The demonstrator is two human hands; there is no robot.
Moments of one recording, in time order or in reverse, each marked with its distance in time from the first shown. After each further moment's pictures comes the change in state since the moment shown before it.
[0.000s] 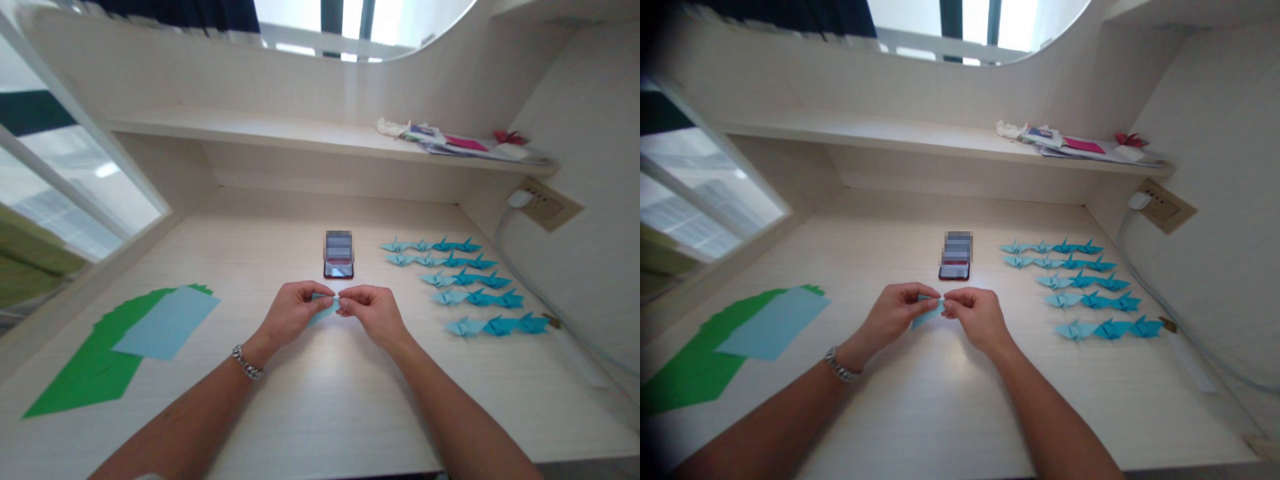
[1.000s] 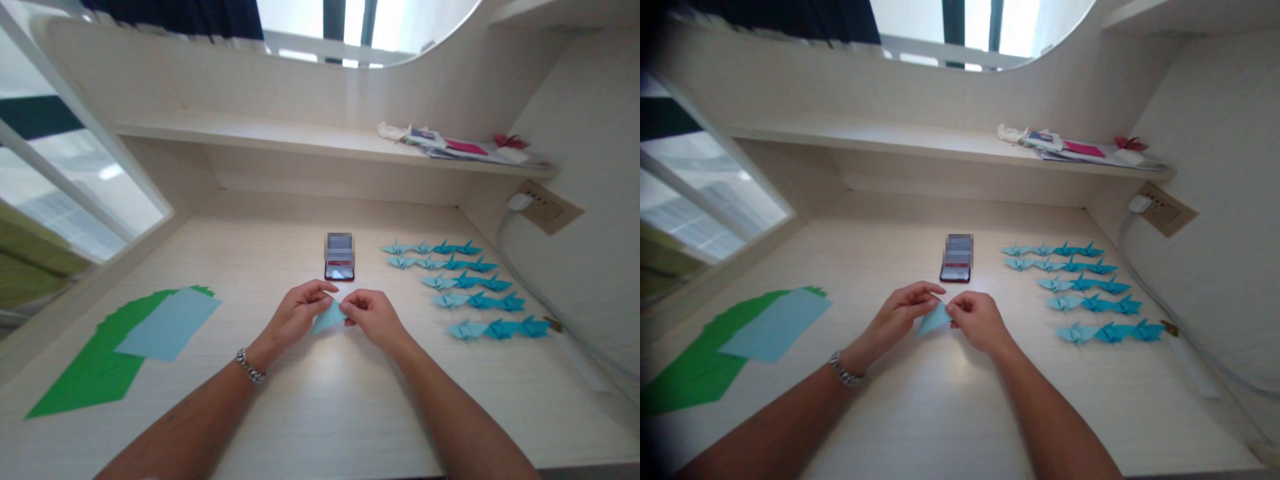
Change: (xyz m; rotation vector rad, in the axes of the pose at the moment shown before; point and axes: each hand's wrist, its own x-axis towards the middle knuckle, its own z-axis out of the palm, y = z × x) left_hand 0.001 -0.007 0.005 -0.247 -0.083 -0.017; right_hand 0.002 0.003 -0.004 -0.282 -0.085 0.033
